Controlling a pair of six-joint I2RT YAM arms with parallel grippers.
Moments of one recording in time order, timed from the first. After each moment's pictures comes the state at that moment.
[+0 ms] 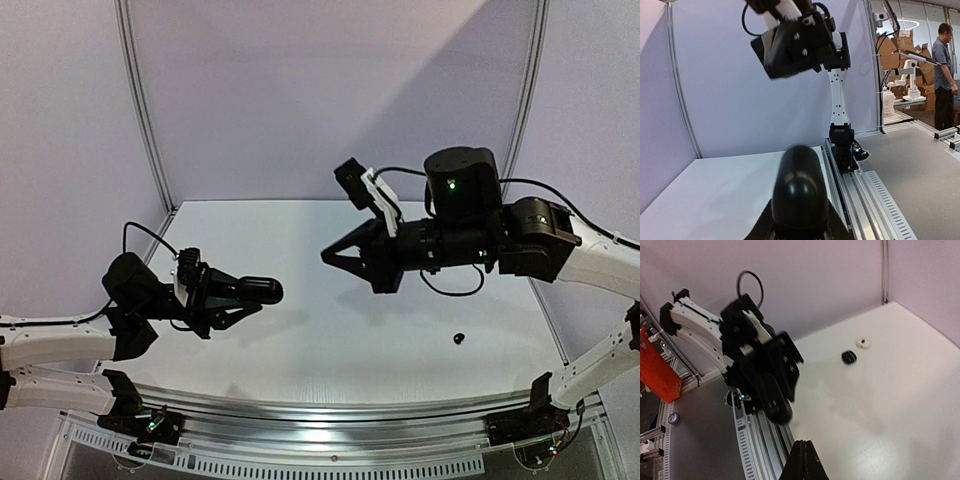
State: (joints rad) left arm -0.72 0.99 0.34 0.91 0.83 -0.04; right arm 1.18 1.35 1.40 -0.43 -0.09 0.25
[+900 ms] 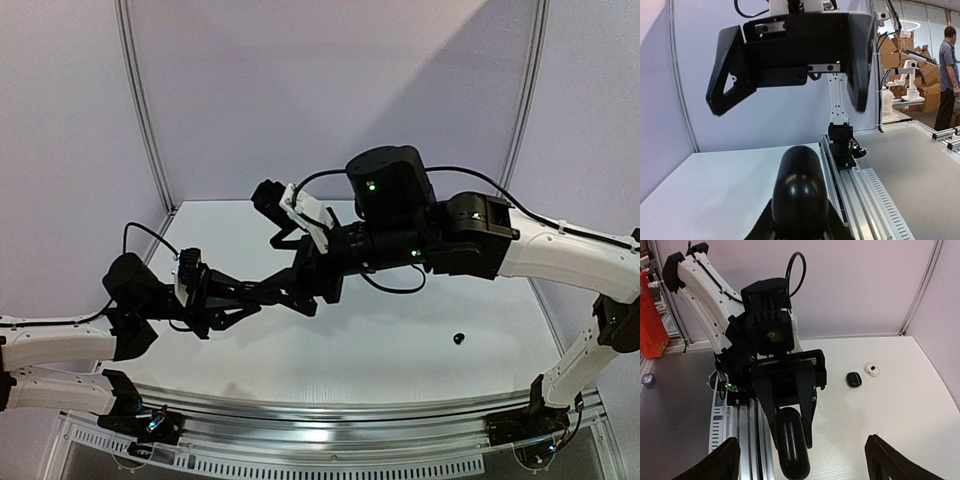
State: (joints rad) left arm -0.70 1.00 0.33 0.91 0.85 -0.06; right arm 1.26 1.62 1.64 -0.40 -0.12 -0.07
